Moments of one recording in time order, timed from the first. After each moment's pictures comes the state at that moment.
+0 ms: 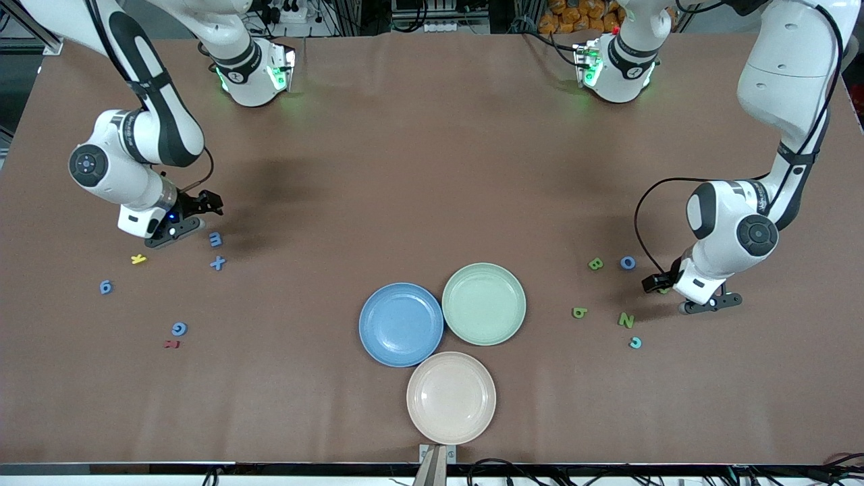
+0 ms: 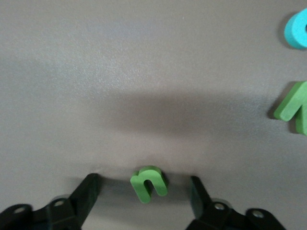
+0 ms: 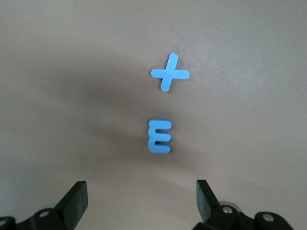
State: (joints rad) left arm 0.10 0.58 -0.06 -2.00 0.08 2.61 -0.20; right arm -0.17 0.16 0.06 -2.45 -0.02 2.49 -0.52
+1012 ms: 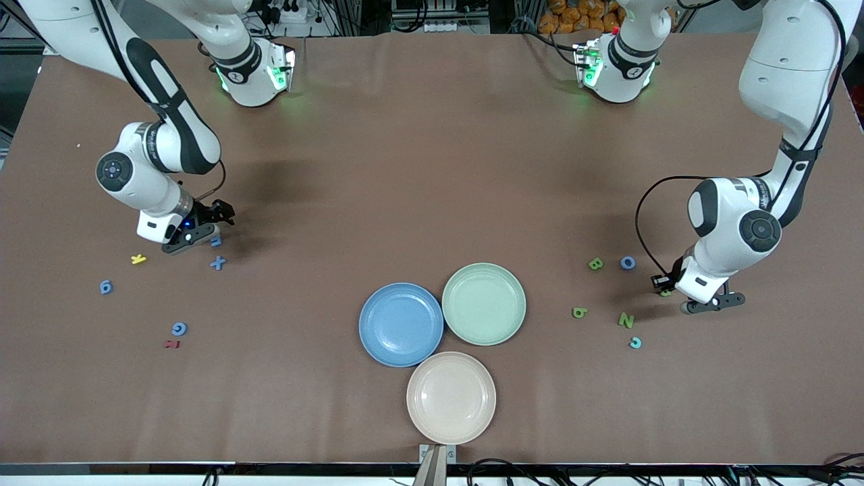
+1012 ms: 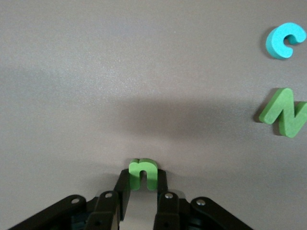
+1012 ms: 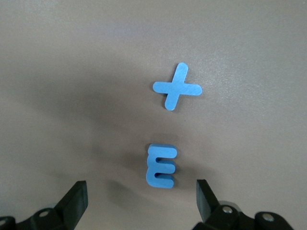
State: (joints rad) left arm 0.10 0.55 -0.06 -2.01 0.08 2.62 -0.19; right arm -0.16 0.27 0.06 -2.48 -0.02 2.69 -0.54
